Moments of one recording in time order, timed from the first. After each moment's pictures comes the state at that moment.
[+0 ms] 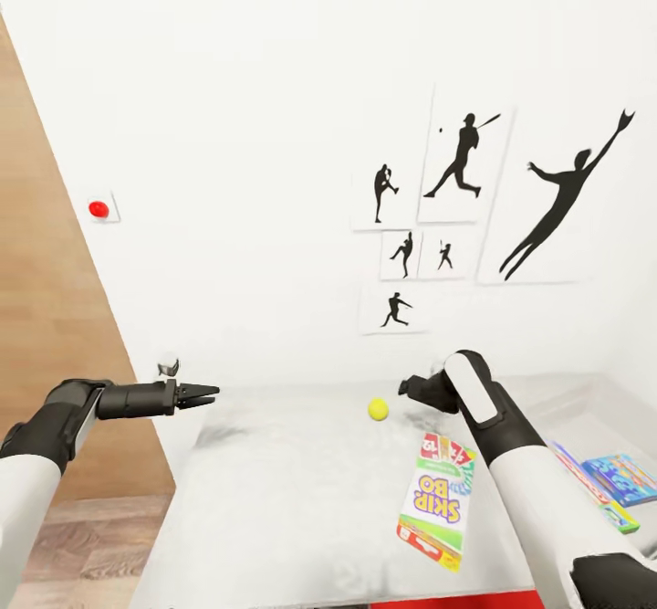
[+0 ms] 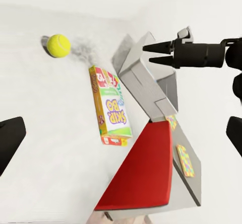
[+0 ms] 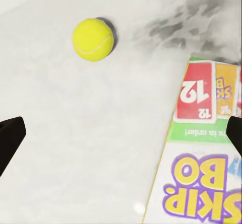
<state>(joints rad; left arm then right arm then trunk) -0.85 0.35 0.15 -0.64 -0.12 0.83 -1.56 -0.84 -0.03 0.10 -0.93 -0.90 1.00 -0.66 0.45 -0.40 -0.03</state>
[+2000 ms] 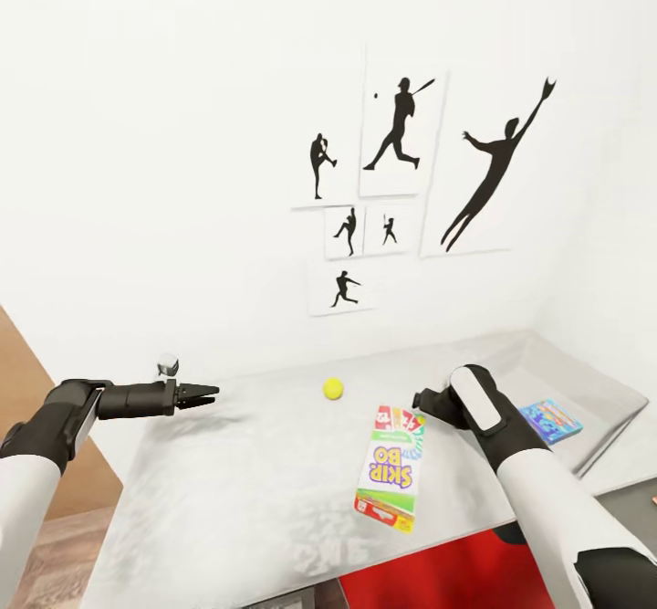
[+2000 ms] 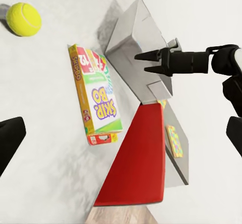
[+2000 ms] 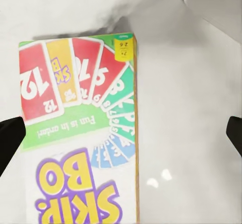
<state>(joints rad) -0.85 0.35 0.16 -0.64 -0.12 0.83 -1.56 -0.84 -0.07 0.10 -0.80 -0.90 0.88 -0.67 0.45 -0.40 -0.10</state>
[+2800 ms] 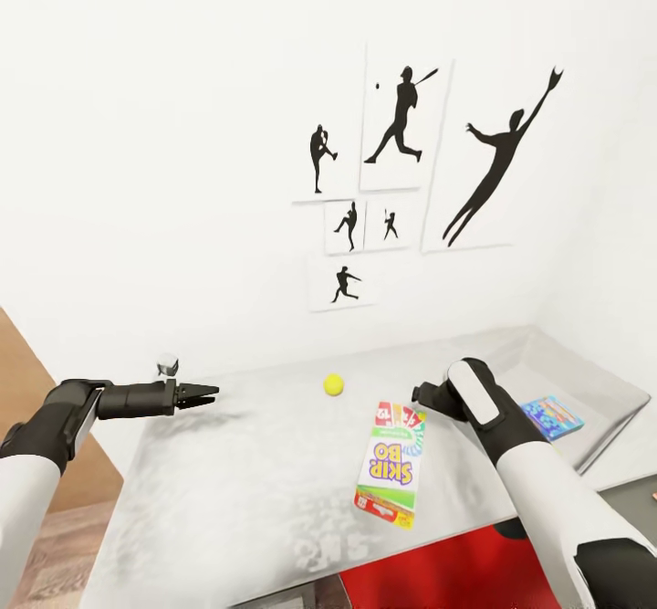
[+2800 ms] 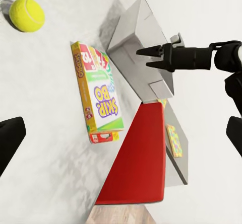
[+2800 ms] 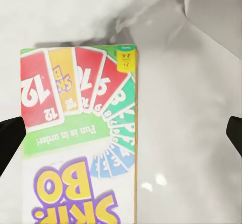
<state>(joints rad) -0.85 0.35 0.16 -0.64 -0.12 0.83 -1.56 -0.86 -0.07 0.14 -0.80 -0.90 0.88 -0.67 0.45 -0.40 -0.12</state>
